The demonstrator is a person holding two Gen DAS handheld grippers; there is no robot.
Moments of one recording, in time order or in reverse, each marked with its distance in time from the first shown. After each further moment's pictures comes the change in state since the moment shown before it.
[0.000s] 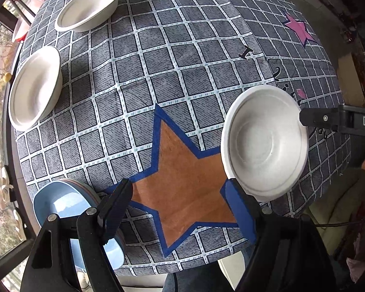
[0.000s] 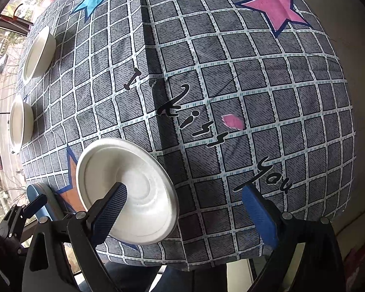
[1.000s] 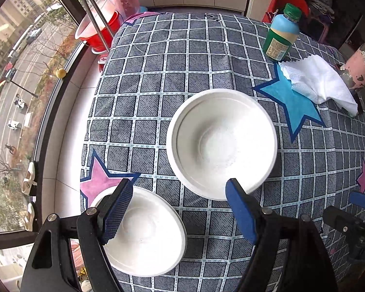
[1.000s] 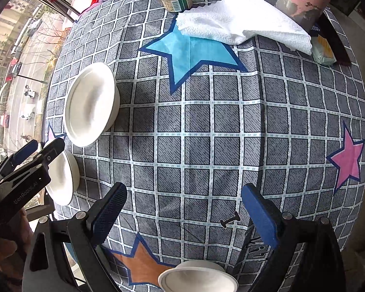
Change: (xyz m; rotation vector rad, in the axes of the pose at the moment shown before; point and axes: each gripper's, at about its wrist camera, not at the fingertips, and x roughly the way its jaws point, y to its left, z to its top) left arm -0.018 0.157 0.200 -0.329 -0.211 0.208; right arm -0.025 0.174 0.188 -0.258 -0.064 0.060
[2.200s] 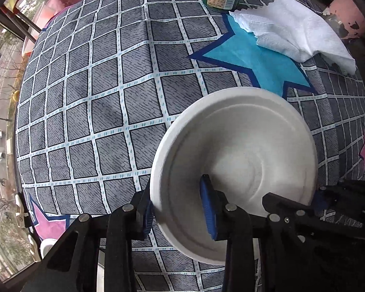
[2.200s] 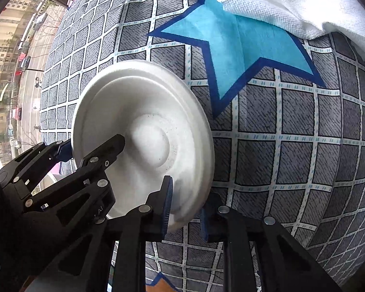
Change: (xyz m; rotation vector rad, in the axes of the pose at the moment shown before) left arm 0.060 -0.112 0.004 0.275 0.144 -0.121; right arm 0.080 0.020 0.032 0.003 0.122 0.089
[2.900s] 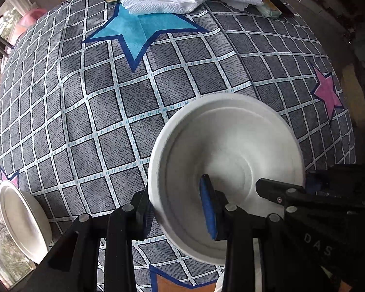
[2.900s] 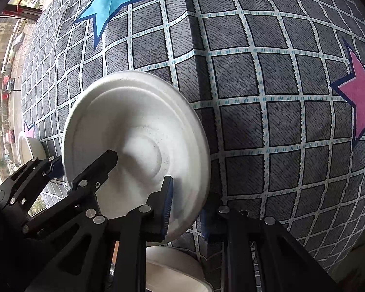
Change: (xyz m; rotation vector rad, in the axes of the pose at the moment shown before) left arm -0.039 -0.179 -0.108 0.127 -0.004 -0.066; right arm -0.030 -0.112 -0.133 0.145 0.025 -0.023
